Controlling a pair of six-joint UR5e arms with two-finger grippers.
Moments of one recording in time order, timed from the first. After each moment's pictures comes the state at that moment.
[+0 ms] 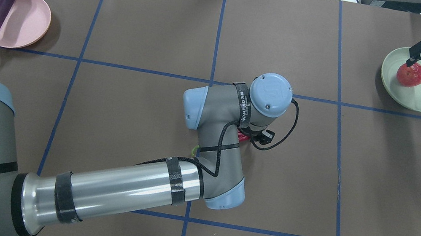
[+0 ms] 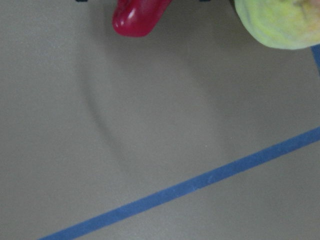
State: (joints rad) left arm -0.42 -2.77 -0.97 -1.74 -1.77 -0.89; right arm 1.26 -1.05 1.07 -1.29 2.32 0.46
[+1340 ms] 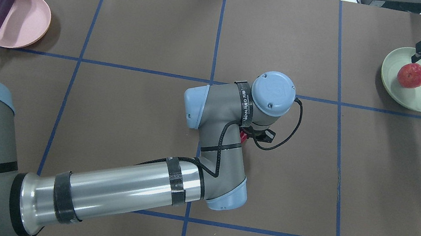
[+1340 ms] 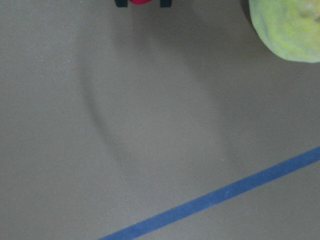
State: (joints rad) left arm -0.43 -2.77 -1.02 -1.71 -1.78 -0.89; right arm 1.29 -1.05 1.09 -1.30 2.38 0.46
